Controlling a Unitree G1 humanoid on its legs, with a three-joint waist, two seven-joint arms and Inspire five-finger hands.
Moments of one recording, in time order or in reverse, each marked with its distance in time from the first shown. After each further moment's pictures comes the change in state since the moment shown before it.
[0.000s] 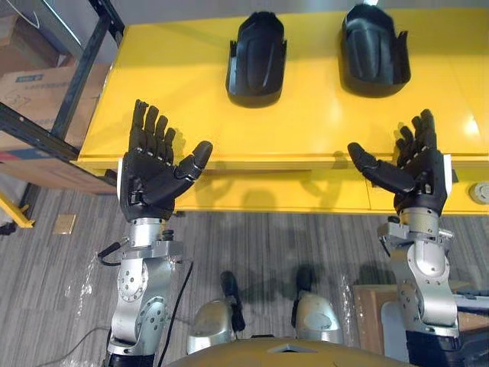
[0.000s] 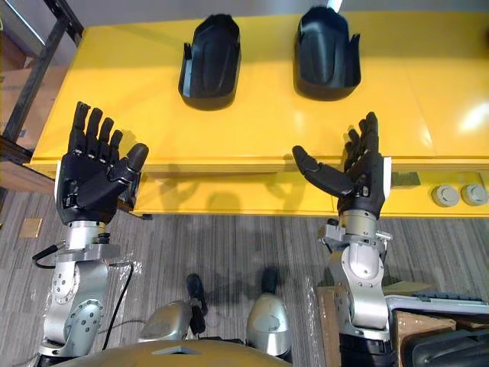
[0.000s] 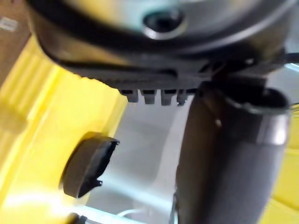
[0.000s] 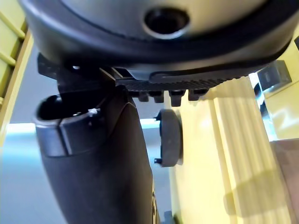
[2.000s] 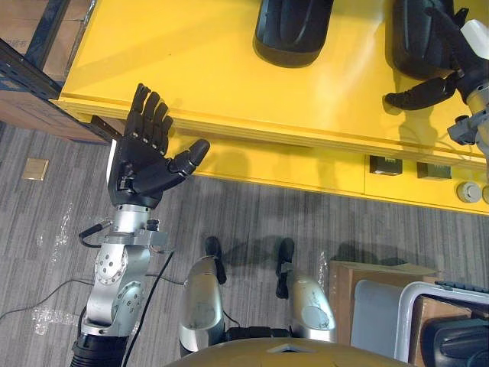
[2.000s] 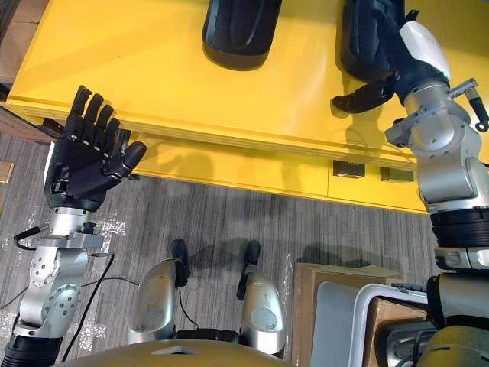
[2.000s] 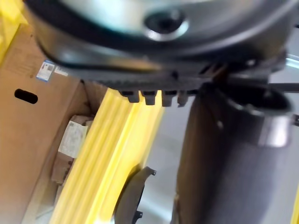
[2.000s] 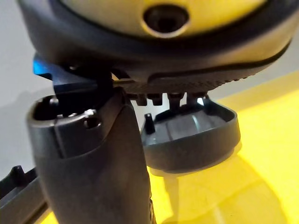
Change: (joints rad) left arm -0.093 0.199 0.060 0.089 -0.093 -0.002 -0.040; right arm -0.802 -0.794 0.227 0.538 -0.459 0.206 0.259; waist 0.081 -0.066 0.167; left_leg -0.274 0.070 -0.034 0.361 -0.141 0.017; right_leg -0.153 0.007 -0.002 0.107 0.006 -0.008
